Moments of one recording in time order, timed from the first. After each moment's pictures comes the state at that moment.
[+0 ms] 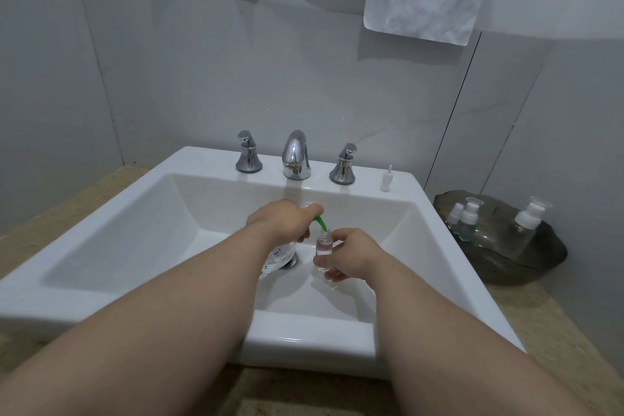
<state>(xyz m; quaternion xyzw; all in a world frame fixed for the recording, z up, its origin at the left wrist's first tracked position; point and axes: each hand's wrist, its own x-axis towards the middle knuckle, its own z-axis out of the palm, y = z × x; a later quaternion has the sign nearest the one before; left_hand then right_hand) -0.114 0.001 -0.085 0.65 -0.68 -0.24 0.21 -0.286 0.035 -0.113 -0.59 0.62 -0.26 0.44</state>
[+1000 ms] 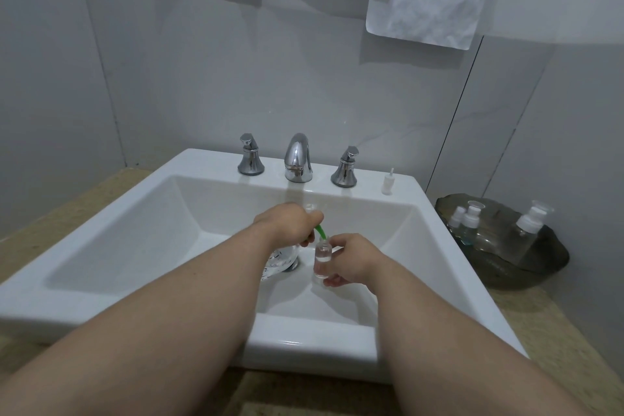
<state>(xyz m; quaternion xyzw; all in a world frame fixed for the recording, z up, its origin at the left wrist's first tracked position) -0.117 0.001 -0.082 0.64 -0.71 -0.25 0.18 -0.285 0.041 -0.111 -0.59 0.60 -0.25 0.47</state>
